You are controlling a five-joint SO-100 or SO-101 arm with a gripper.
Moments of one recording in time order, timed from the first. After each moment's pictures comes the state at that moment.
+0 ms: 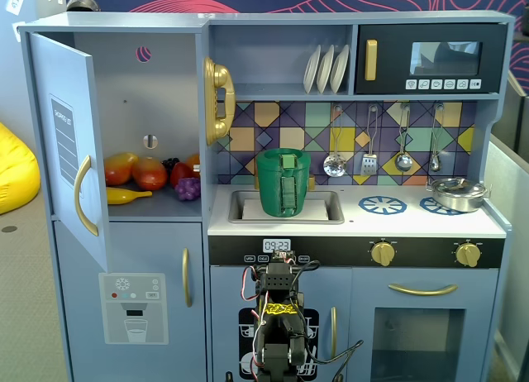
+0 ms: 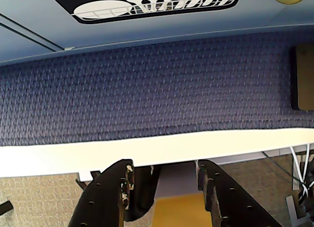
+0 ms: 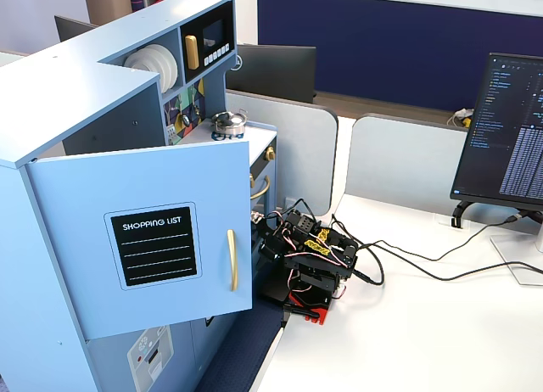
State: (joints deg) arm 1.2 182.1 167.9 81.7 -90.2
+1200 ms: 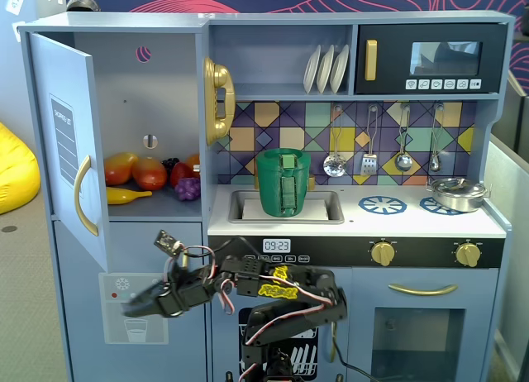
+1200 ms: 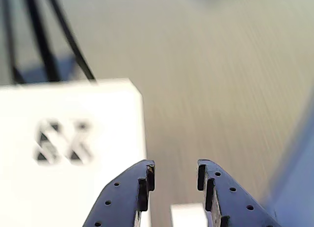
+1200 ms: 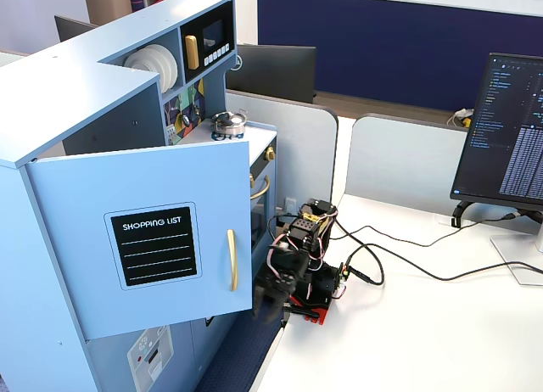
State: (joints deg) arm -88.6 154.2 151.2 18.2 -98.1
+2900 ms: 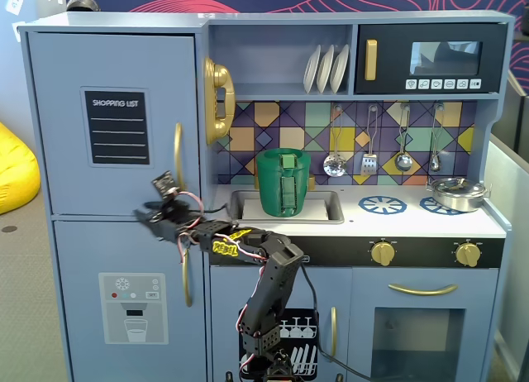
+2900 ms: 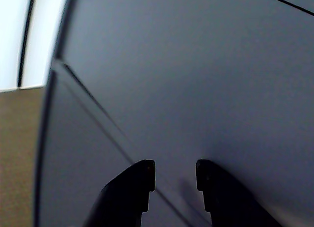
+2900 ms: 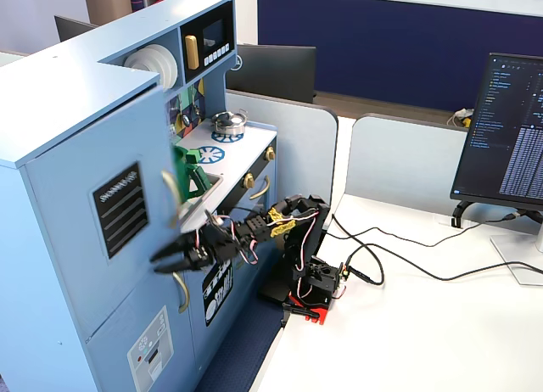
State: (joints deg) arm -48.2 111.7 118.7 -13.4 -108.1
